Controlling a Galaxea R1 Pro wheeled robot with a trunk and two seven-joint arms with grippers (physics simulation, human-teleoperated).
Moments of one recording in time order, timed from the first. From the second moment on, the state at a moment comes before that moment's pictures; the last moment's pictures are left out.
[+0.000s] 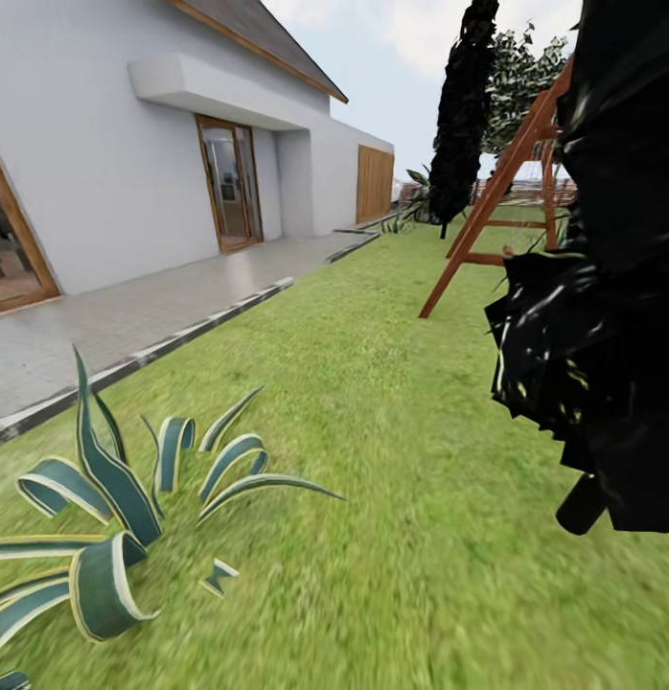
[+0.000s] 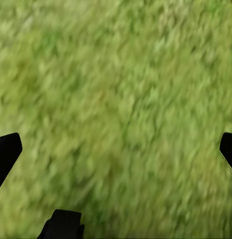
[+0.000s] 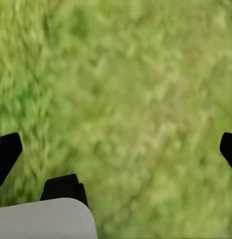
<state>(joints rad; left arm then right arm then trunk) -0.09 -0.07 0.09 -0.45 0.08 -0.17 0.01 -0.03 -0.10 -0.21 -0.29 0.00 -0.31 0.01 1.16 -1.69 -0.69</state>
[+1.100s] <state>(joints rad) -0.09 -0.07 0.09 -0.45 0.08 -0.18 0.01 -0.03 -0.10 -0.21 -0.29 0.00 -0.31 0.00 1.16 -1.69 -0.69</state>
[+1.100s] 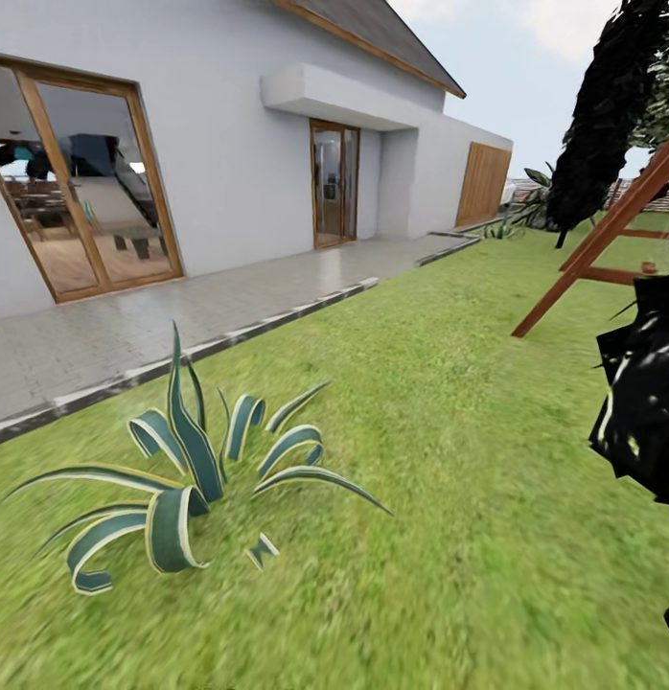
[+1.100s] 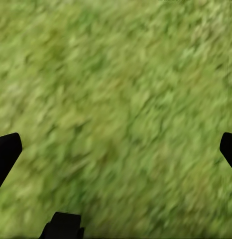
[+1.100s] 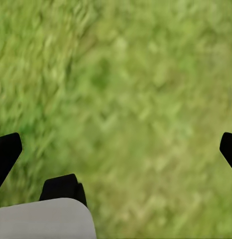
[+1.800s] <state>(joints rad) -0.09 -0.07 0.09 -0.45 0.08 -0.18 0.01 -0.03 -0.10 -0.21 -0.30 0.00 -0.31 0.01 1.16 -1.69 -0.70</state>
